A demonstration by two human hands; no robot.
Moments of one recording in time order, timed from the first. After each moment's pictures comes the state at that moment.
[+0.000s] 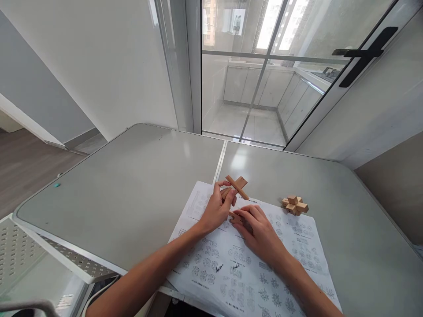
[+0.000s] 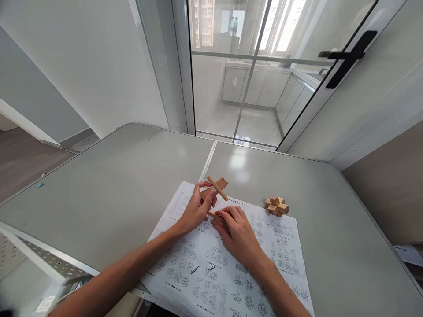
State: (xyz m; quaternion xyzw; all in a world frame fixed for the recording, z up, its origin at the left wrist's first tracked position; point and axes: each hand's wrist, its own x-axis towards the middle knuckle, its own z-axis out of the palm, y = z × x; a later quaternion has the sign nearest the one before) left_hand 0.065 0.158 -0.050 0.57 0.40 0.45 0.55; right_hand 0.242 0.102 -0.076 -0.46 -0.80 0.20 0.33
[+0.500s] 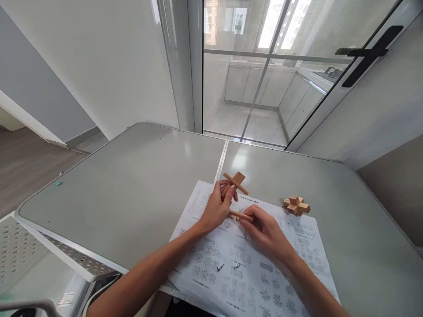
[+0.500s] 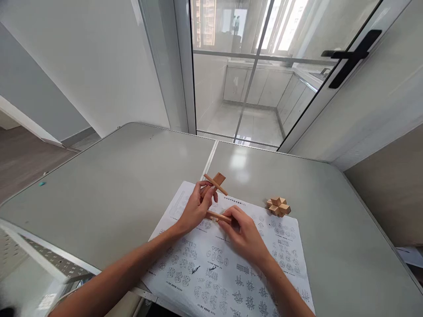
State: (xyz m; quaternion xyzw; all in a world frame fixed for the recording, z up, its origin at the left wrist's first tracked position) left_hand 0.064 0.159 -0.049 0.58 0.42 0.46 0.52; right_hand 0.248 0.104 -0.058 -0.47 -0.69 0.41 0.36
